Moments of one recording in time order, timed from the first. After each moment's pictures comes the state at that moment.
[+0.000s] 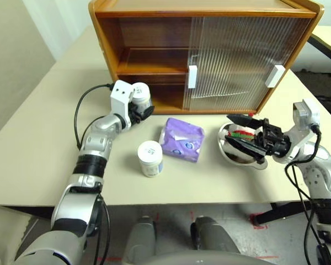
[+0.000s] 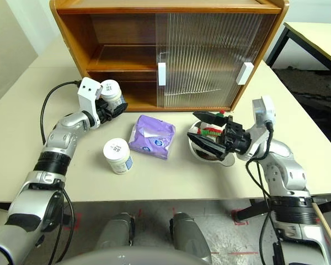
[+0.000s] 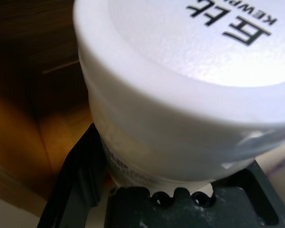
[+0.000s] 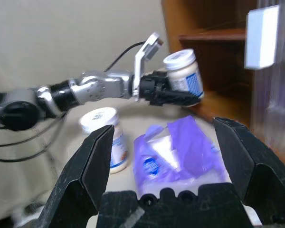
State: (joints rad) left arm -0.69 0.33 0.01 0.59 -0.11 0.23 -0.51; right arm -0.20 -0.47 -0.17 0.00 0.62 0.15 1.21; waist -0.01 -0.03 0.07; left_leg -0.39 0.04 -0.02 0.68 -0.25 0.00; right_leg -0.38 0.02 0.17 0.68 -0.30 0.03
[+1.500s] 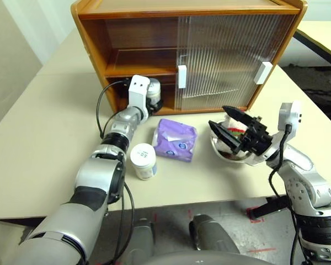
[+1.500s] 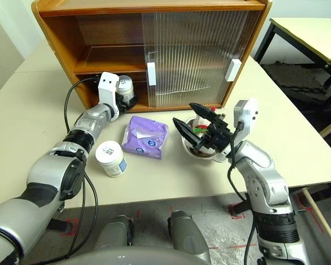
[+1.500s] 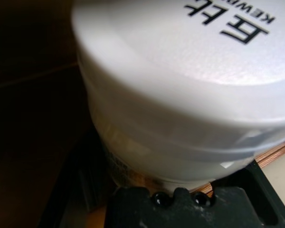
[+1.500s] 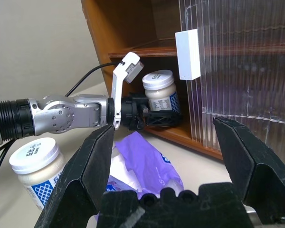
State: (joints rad) left arm -0.98 0.18 0.04 1.19 -0.05 0.02 -0.32; right arm -0.11 -0.38 -0.09 -0.29 0.56 0.25 0.75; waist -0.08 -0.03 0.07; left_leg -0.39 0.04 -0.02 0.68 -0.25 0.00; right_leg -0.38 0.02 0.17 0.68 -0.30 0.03
